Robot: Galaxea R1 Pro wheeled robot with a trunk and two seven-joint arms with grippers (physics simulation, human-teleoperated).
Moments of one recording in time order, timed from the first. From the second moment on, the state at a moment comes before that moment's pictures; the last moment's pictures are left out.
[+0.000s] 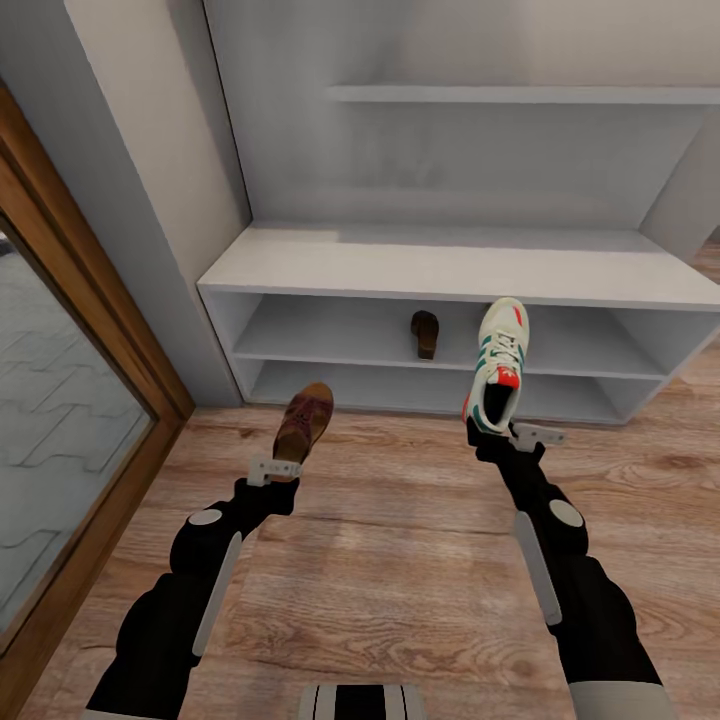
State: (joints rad) left arm -0.42 -0.09 -0.08 -1.49 -0.05 0.68 -0.12; right arm -0.48 0.02 -0.06 -1.44 -0.12 0.22 -0.03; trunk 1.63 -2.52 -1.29
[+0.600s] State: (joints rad) left arm -0.42 -0.09 -0.11 -1.49 -0.05 0.68 -0.11; right arm -0.47 0.02 -0.78 -1.43 -0.12 0.22 -0.03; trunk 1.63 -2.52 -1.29
